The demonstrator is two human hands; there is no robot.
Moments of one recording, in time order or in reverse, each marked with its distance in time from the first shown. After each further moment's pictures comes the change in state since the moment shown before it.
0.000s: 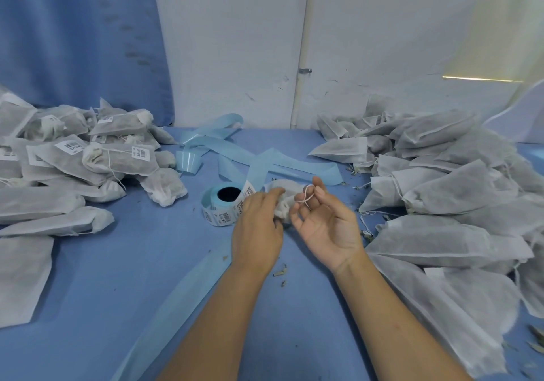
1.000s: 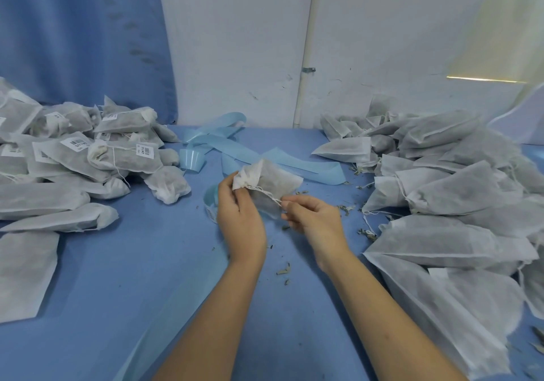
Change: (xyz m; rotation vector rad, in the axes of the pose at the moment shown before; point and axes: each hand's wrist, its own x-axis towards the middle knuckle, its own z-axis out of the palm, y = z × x) left_hand 0.012 0.019 -0.018 -0.755 0.535 -0.441; right_hand 0.001 0.018 0.006 -0.910 0.292 -0.133
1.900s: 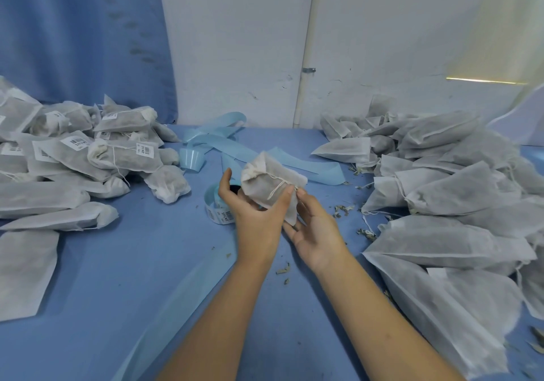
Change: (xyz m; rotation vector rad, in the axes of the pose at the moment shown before) left_hand -0.011 -0.006 0.006 -0.181 -0.245 -0.071; right_hand 0.001 -0.001 0.008 0.624 0.033 0.291
